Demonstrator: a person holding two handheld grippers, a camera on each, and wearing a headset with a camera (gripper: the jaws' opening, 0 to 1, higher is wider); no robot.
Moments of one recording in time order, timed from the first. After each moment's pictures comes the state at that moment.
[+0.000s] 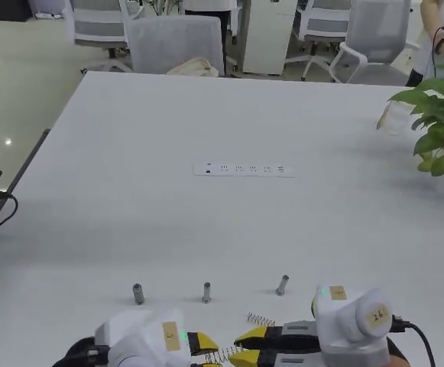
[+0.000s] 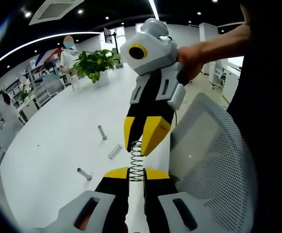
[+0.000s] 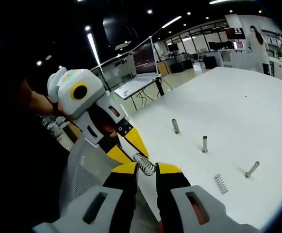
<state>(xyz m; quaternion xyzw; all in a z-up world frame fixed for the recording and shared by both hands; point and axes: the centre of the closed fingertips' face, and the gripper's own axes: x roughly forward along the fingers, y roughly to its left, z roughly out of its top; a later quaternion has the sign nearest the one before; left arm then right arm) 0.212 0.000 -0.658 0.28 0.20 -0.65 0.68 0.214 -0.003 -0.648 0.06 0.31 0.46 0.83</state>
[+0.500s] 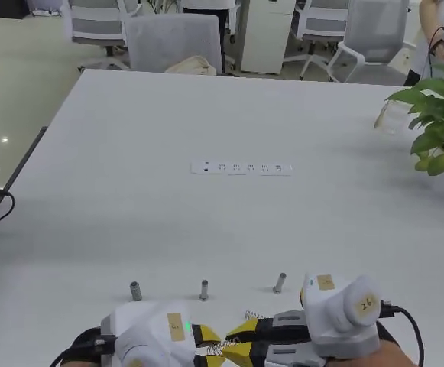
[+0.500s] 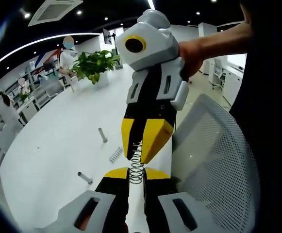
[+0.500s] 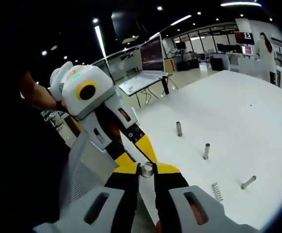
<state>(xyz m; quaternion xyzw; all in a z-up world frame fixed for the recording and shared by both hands) 0.217 -0.010 -0.658 0.27 0.19 -0.65 0.68 0.218 0.007 -0.638 0.01 0.31 0.48 0.82</state>
